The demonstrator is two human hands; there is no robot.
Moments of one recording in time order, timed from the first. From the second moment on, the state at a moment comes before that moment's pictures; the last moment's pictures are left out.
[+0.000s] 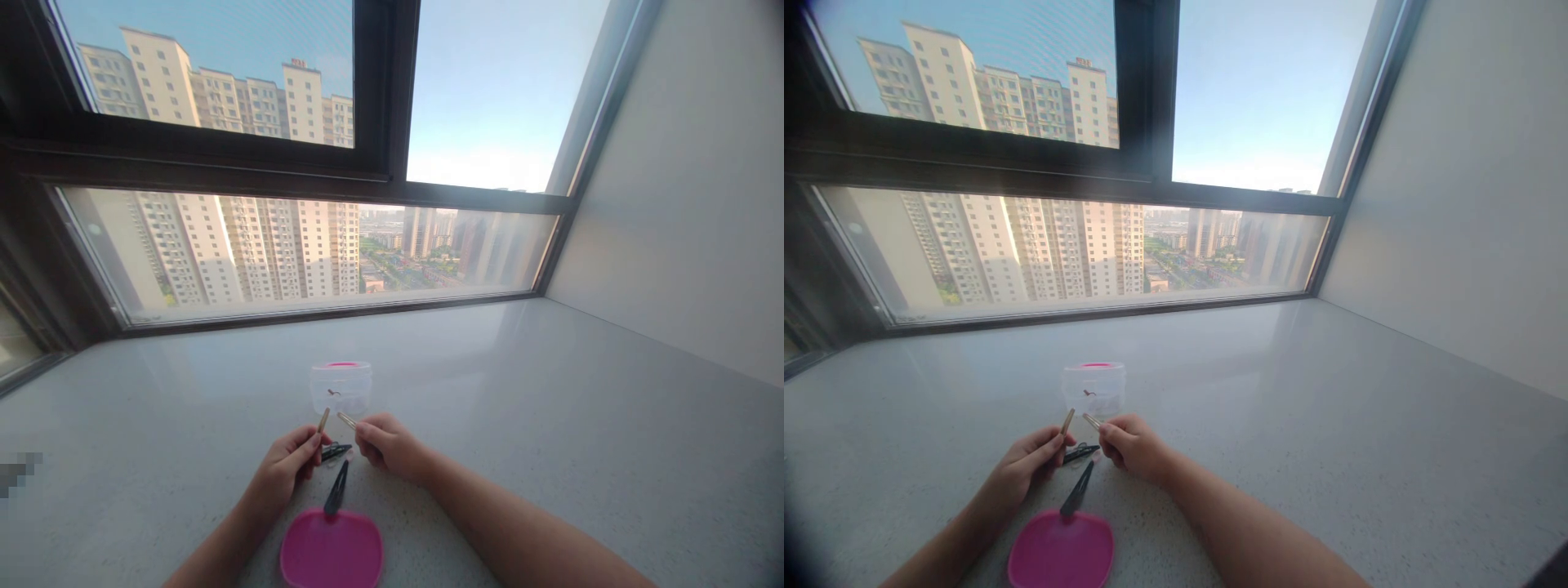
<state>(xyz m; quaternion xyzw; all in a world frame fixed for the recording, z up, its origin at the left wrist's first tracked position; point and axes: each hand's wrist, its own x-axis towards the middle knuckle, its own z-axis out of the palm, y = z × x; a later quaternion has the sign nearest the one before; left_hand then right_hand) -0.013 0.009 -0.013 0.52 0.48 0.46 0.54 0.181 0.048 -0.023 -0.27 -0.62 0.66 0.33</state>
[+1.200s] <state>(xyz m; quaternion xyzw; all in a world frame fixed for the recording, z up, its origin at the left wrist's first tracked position) -0.009 0.006 -0.007 0.53 0.47 0.47 0.53 0.180 0.045 -0.020 -0.28 -0.65 0.64 0.31</state>
